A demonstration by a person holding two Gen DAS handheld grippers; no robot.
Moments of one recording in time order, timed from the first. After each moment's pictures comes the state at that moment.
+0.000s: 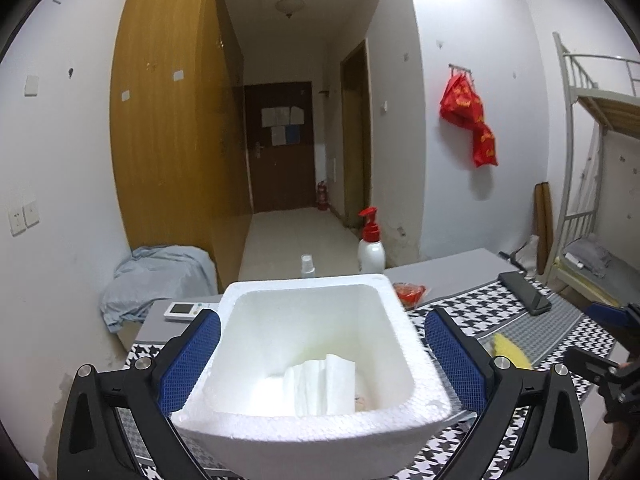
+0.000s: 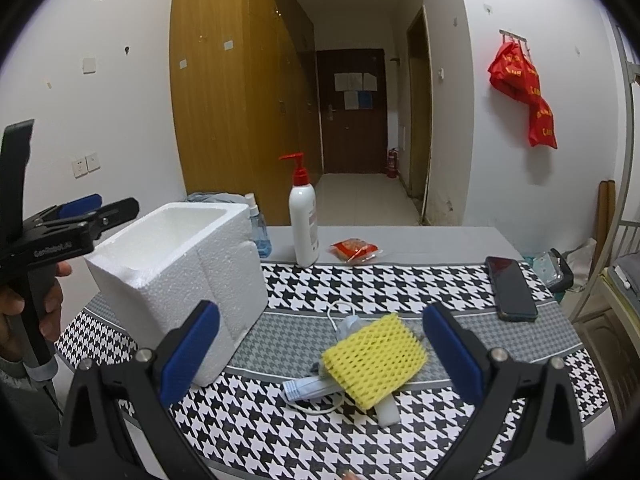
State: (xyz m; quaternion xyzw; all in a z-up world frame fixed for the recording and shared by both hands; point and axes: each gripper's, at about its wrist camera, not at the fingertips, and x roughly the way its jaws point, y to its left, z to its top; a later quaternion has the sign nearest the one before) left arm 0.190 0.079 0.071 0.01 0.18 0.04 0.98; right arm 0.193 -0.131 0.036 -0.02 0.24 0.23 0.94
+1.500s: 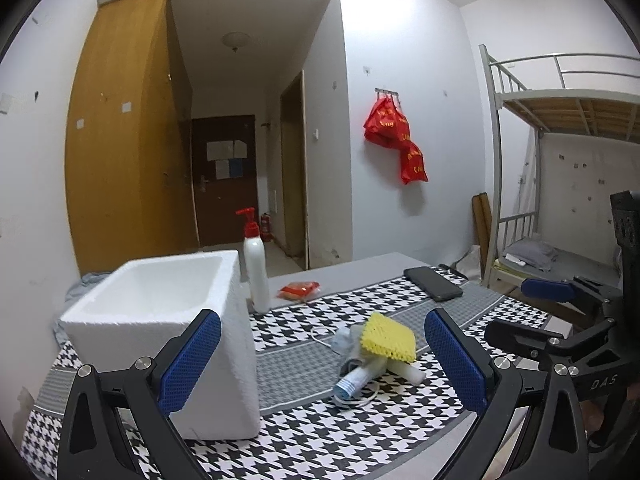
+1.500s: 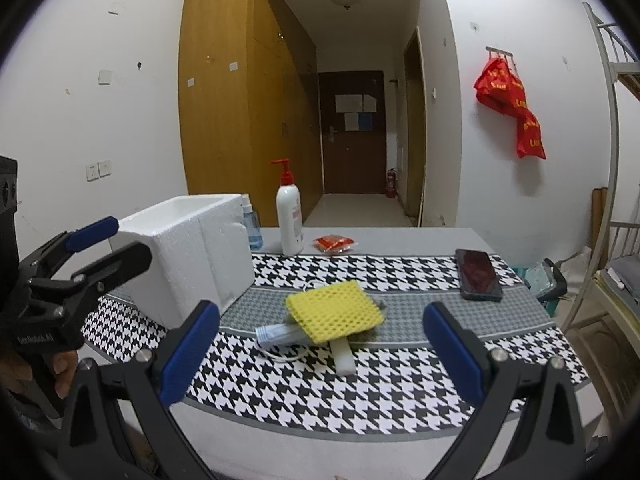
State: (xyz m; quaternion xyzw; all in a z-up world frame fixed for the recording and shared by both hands) left arm 0.128 -0.033 0.020 0.02 0.12 -0.06 0.99; right arm 0.138 -0.199 0.013 -0.02 0.20 0.23 0.95
